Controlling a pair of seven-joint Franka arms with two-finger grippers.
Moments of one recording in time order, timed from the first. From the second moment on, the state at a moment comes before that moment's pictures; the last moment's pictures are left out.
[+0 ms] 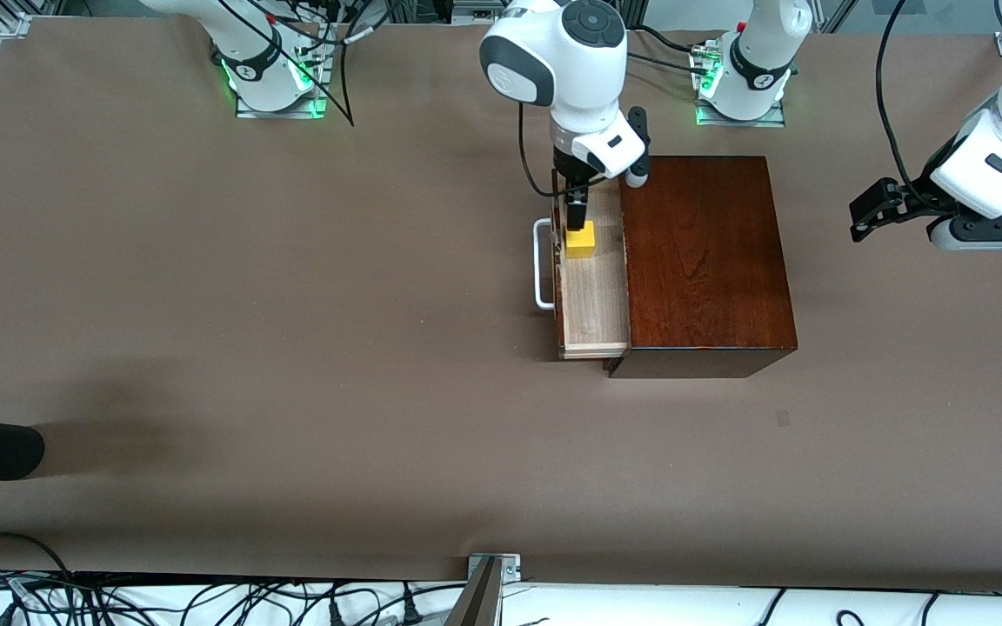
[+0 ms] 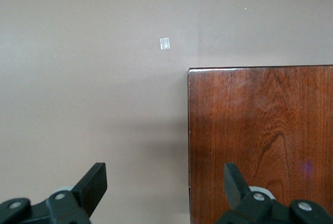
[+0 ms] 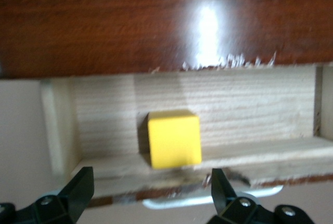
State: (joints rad) left arm -0.03 -0.01 -0.06 -1.67 0.07 1.64 -0.10; right arm 0.99 0.72 0.05 -1.17 -0.12 2.01 -0.46
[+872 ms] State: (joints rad) left arm -0.03 -0.01 -0.06 -1.67 0.07 1.64 -0.09; right arm 0.99 0.86 0.04 -1.11 -0.17 2.09 -0.52
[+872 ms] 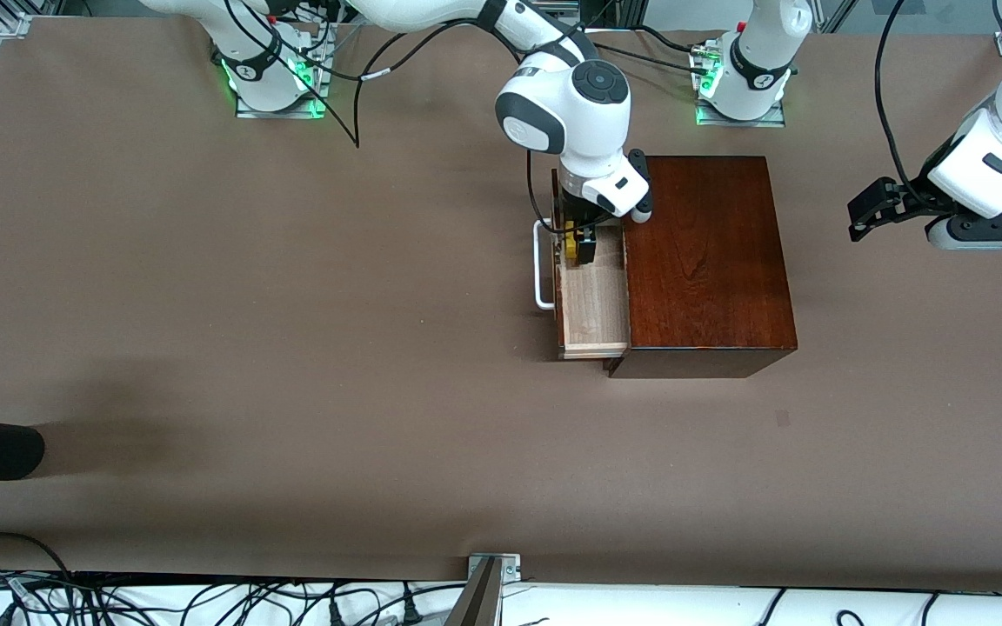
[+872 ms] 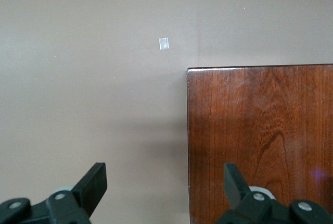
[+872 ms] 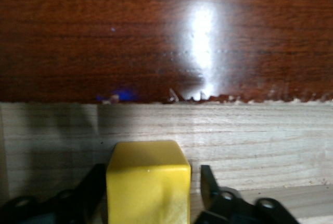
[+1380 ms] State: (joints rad) left arm -0.03 -0.01 -0.06 -1.67 0.07 1.63 -0.09; right arm 0.99 0.85 0.04 -1.01 -0.16 1.97 -0.51
